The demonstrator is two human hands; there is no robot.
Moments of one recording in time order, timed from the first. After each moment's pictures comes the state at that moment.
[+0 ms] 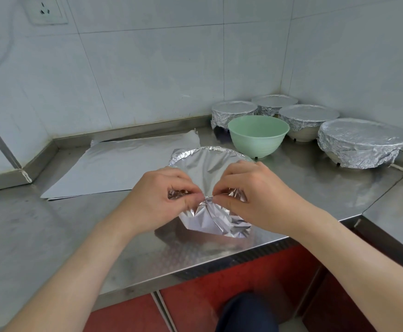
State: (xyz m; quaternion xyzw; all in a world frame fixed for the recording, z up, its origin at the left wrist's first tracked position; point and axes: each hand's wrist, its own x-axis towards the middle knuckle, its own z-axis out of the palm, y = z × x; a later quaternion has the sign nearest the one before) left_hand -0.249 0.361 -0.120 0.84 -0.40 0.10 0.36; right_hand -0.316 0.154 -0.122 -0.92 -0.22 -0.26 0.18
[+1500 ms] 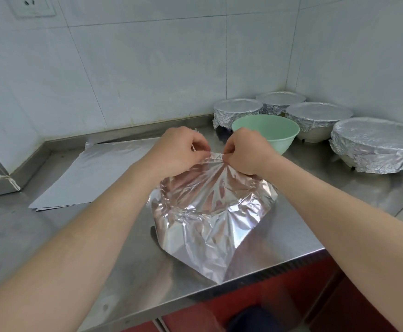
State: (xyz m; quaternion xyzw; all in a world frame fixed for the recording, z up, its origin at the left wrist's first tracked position) left_hand -0.158 0.301 -0.081 0.91 -0.33 0.08 0.24; right_hand -0.197 0.134 -0.101 -0.97 0.05 -0.15 0.19
